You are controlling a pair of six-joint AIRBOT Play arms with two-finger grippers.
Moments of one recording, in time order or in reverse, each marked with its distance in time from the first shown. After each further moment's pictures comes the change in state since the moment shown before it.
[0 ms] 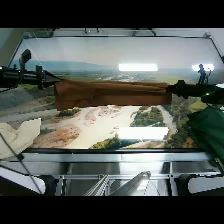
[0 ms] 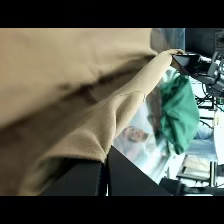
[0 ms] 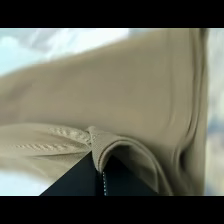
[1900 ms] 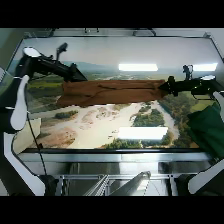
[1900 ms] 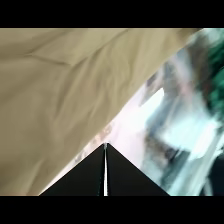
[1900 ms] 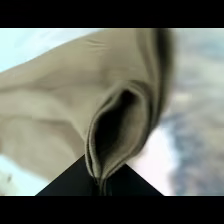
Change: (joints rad) left arm -0.359 -0.188 0.323 0.216 0.057 -0.101; right arm 0.043 -0.320 0.381 -0.098 0.256 0.288
